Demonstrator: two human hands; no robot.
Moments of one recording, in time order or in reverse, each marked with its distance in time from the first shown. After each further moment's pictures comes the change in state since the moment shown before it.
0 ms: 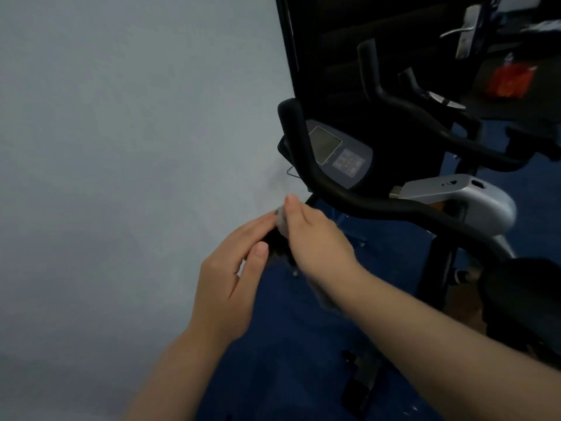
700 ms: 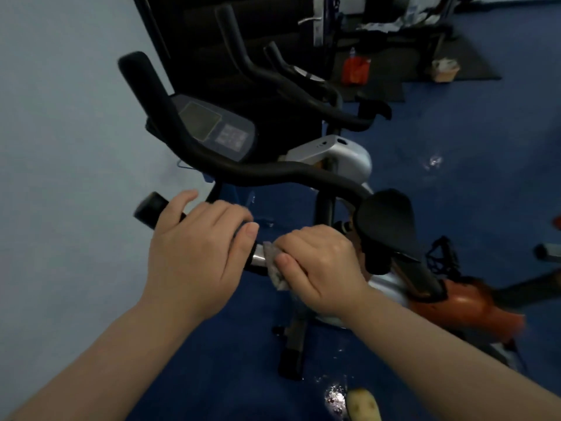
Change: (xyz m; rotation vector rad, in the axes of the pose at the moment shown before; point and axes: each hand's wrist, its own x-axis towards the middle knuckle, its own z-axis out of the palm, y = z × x) left_hand 0.017 0.012 0.069 0.595 -0.158 0.484; right_hand -0.082 0.115 -0.056 -0.570 0.354 -0.516
